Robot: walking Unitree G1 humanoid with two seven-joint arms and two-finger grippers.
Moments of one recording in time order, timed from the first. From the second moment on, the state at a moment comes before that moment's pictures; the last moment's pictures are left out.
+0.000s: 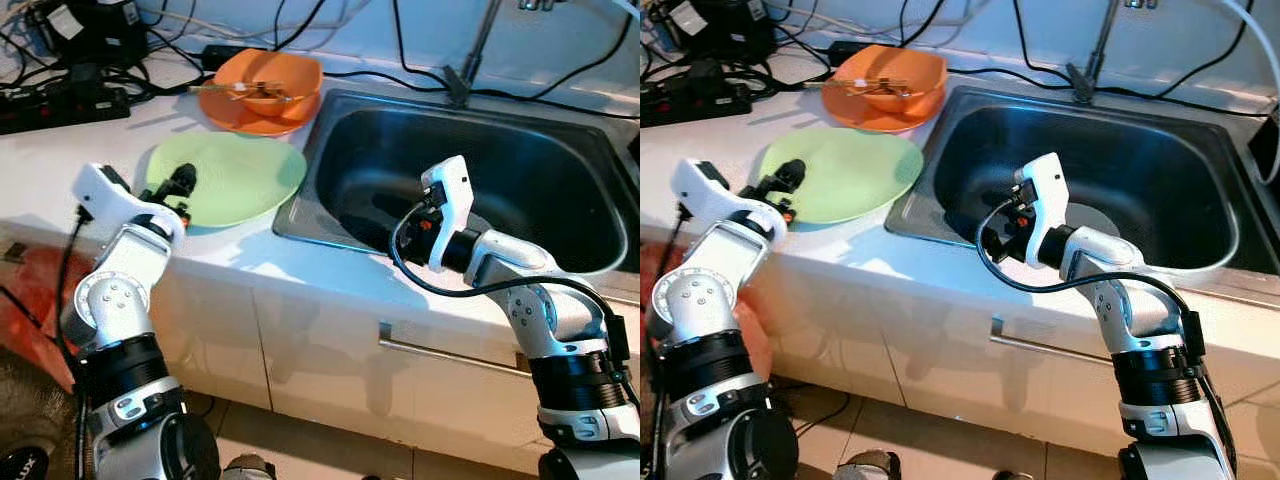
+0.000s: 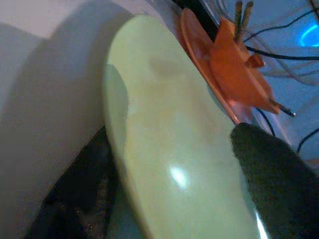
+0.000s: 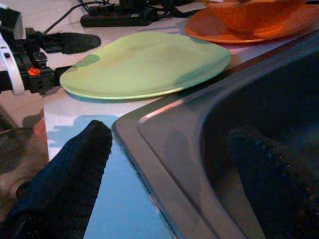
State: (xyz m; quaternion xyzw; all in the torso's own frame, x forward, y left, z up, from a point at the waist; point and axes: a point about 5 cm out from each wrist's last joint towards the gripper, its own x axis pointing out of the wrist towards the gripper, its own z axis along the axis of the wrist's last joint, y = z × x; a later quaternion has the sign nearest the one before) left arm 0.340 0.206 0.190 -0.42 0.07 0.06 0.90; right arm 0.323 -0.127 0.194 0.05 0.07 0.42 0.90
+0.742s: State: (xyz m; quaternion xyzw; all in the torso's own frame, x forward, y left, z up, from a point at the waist) left arm 0.341 0.190 0.183 -0.50 0.08 0.01 0.86; right arm 0.323 -0.125 0.194 0.05 0.07 0.42 0.90
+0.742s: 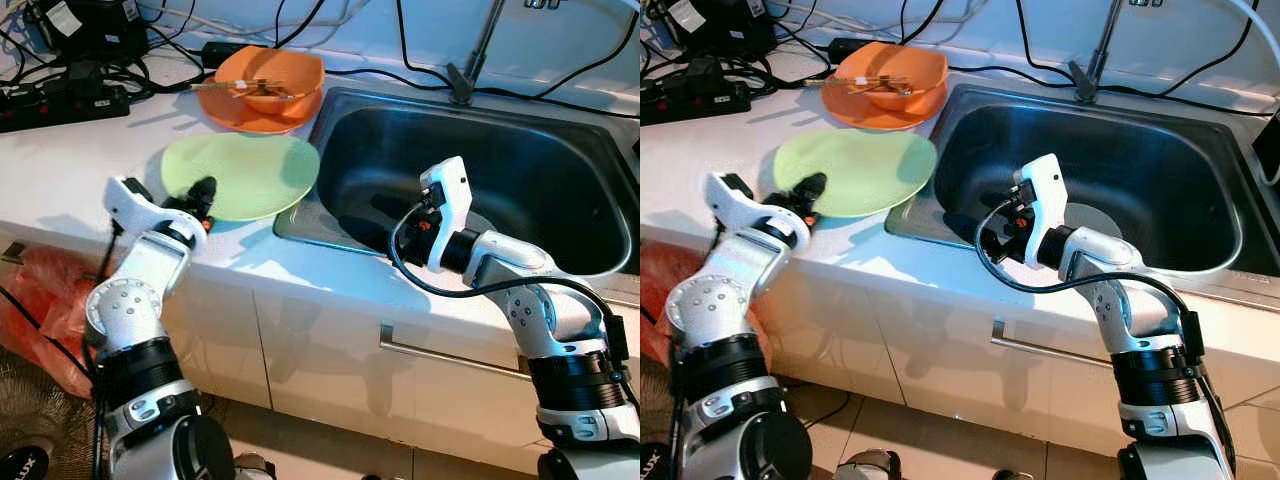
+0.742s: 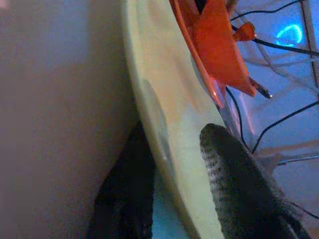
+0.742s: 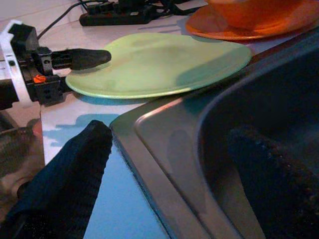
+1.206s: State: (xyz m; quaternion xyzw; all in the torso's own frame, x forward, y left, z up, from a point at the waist) left arm 0.340 0.188 0.187 -0.51 0.08 0.00 0.86; right arm 0.322 -0.122 0.192 0.04 0.08 0.43 0.90
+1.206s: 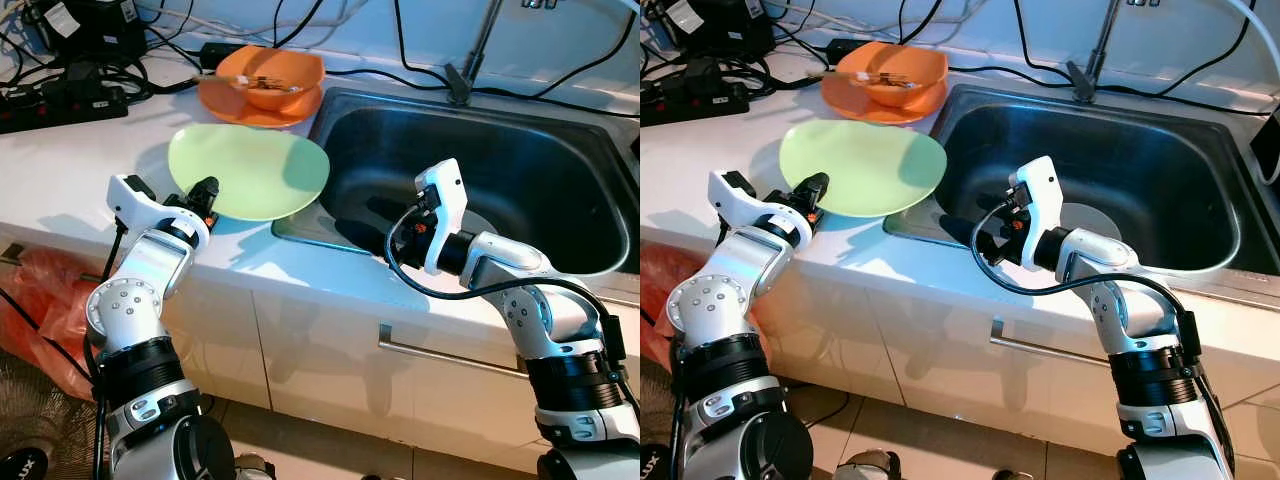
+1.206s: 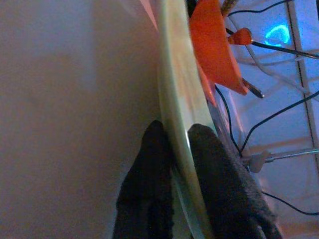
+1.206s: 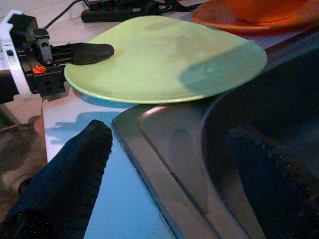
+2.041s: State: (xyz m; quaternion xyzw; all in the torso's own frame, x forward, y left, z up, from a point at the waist) left arm 0.321 0.159 0.176 -0.50 0.07 -0.10 0.86; right arm 0.327 -0.121 0.188 0.11 0.09 0.41 0.90
